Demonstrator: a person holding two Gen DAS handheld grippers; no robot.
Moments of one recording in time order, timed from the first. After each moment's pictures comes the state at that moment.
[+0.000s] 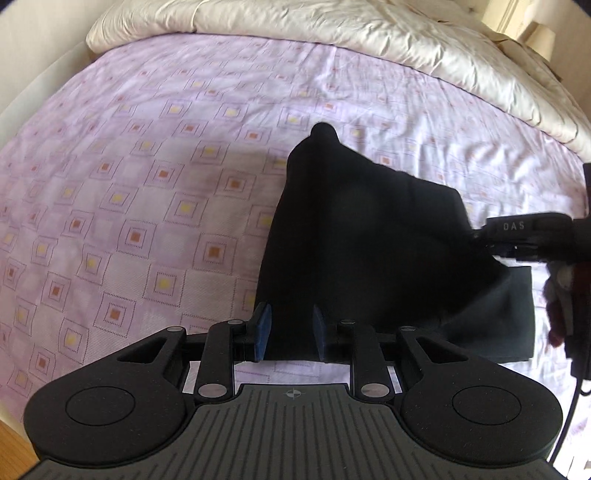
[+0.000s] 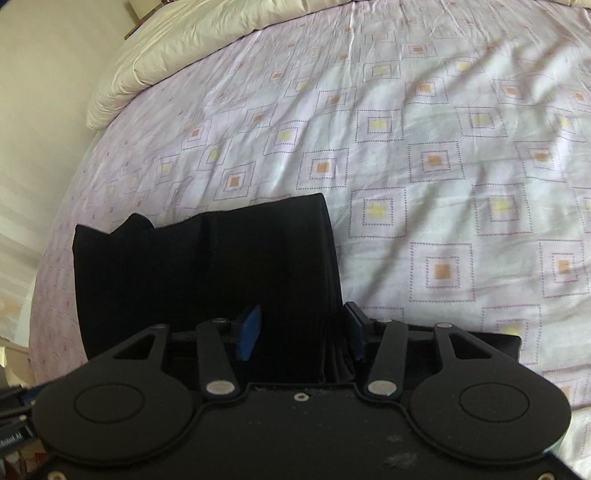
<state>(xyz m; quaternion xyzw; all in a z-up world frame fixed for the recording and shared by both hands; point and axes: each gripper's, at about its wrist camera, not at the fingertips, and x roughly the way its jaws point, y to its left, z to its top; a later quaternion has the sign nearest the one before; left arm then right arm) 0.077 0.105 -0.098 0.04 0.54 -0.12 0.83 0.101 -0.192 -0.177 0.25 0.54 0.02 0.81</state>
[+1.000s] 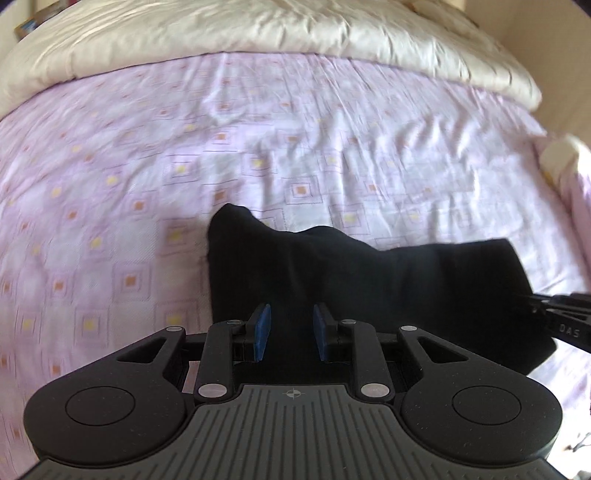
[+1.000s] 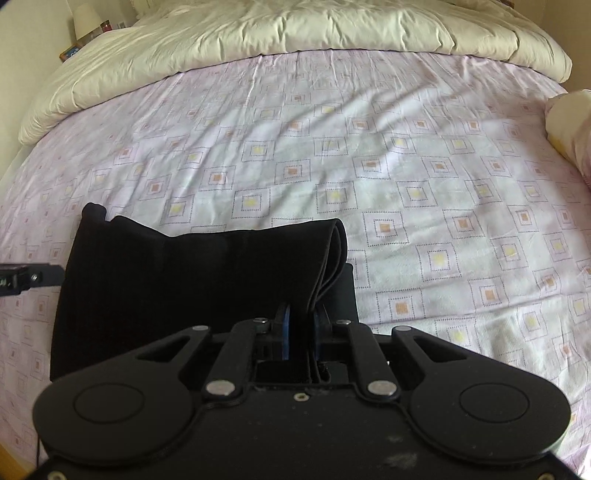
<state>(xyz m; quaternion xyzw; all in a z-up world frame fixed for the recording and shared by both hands) 0.144 0.033 -0.118 0.12 0.53 -0.26 0.80 0.001 -0.192 -0.121 0.15 0.51 -0.15 0.84</state>
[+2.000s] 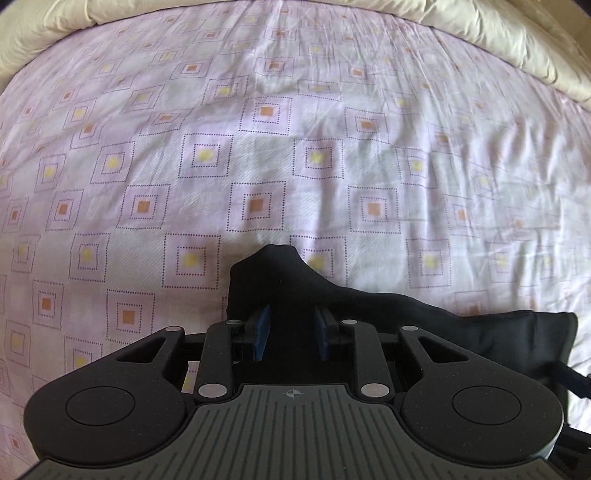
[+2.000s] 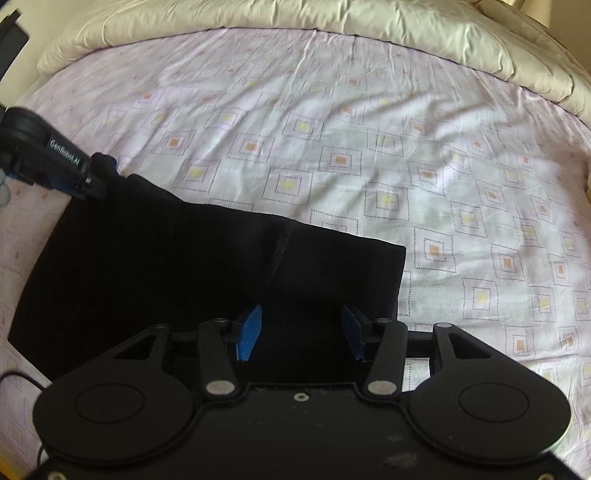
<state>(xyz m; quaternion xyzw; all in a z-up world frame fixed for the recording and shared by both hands) 0.223 0.002 -0.159 0.11 0.60 -0.17 0.77 0.043 -0.164 -0.150 0.06 0.55 -0.10 0.83</state>
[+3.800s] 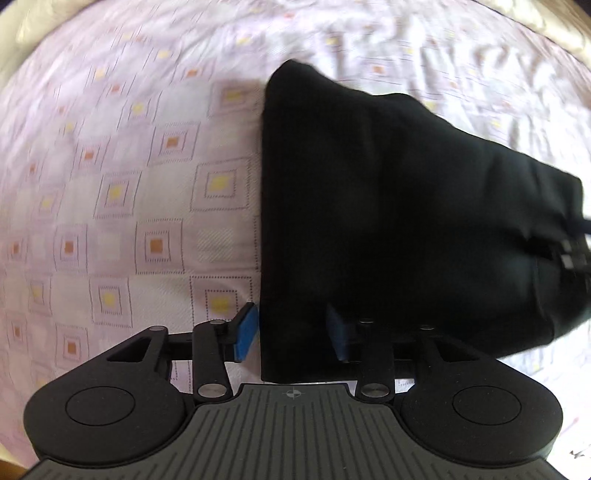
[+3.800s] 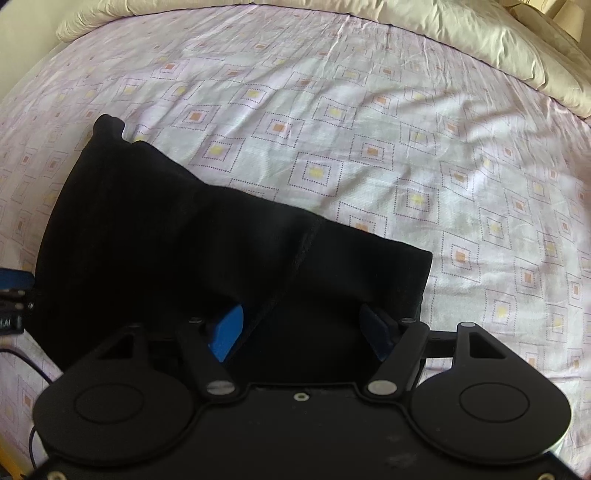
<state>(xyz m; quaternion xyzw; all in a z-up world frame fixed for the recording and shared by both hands) 0.129 0.073 -0.169 0.12 0.62 -0.15 0.76 0.054 -0.148 -0.154 0.03 0.57 -0.07 0.82</state>
